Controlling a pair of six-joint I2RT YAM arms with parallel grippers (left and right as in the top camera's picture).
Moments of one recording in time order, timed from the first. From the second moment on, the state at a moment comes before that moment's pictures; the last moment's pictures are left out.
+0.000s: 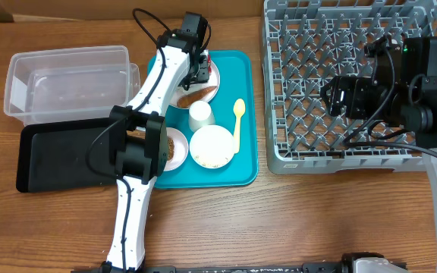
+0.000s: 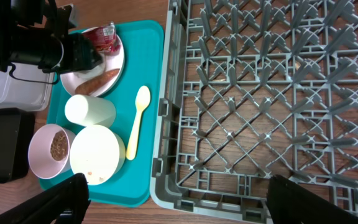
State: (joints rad) left arm -0.28 2.51 2.25 -1.01 -0.11 -0.40; right arm 0.02 1.37 1.63 -1.21 -0.28 0.10
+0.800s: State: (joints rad) left arm -0.16 2.50 2.86 -1.61 -0.03 -0.40; right arm 0.02 1.37 1.63 -1.21 -0.28 0.10
